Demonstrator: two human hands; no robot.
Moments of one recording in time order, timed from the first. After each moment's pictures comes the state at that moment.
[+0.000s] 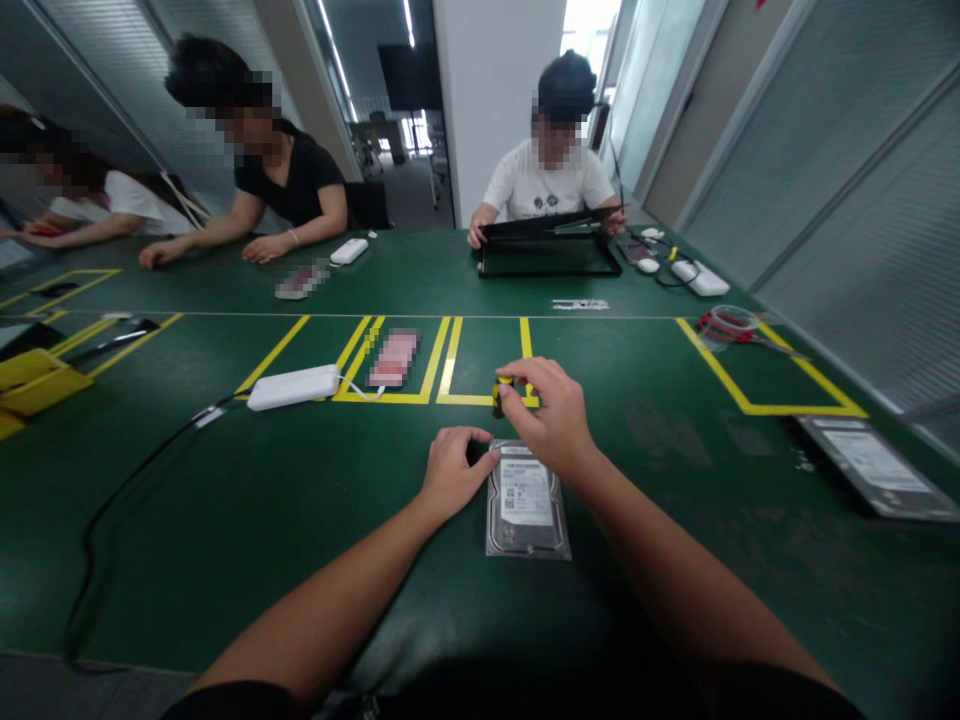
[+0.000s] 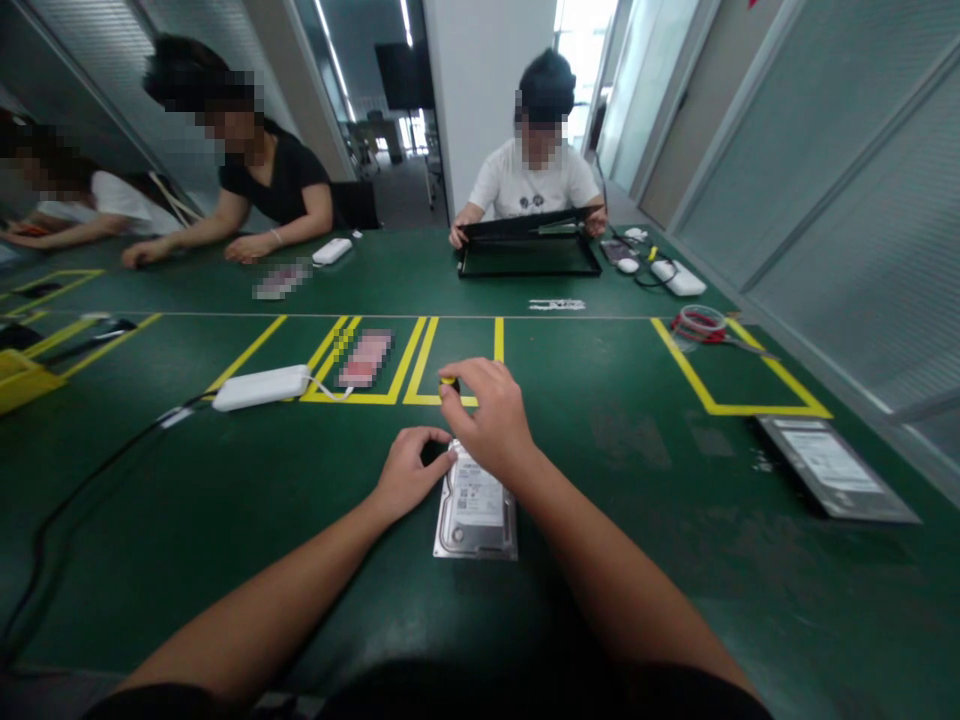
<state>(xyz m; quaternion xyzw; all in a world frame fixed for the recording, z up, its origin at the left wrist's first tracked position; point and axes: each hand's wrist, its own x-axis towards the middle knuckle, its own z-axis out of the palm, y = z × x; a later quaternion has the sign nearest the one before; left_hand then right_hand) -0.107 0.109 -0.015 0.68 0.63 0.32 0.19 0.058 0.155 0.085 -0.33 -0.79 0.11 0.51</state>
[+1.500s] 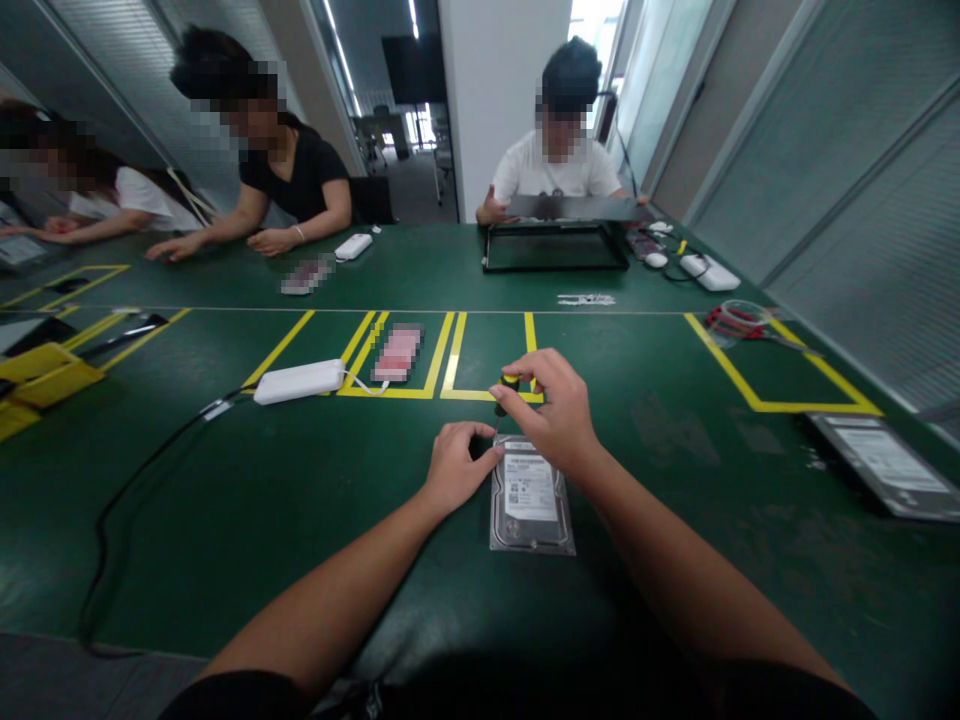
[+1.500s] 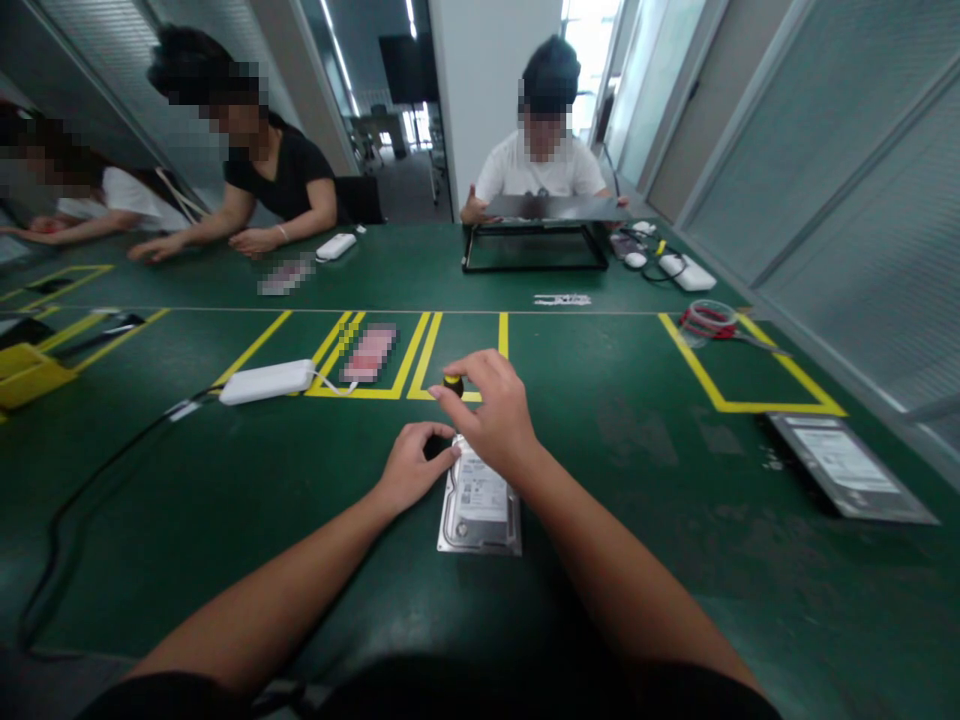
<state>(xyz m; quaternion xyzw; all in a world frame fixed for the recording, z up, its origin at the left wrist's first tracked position) -0.109 0.110 -0.015 0.68 0.63 0.33 0.20 0.056 0.156 0.080 -0.31 -0.78 0.11 0.53</state>
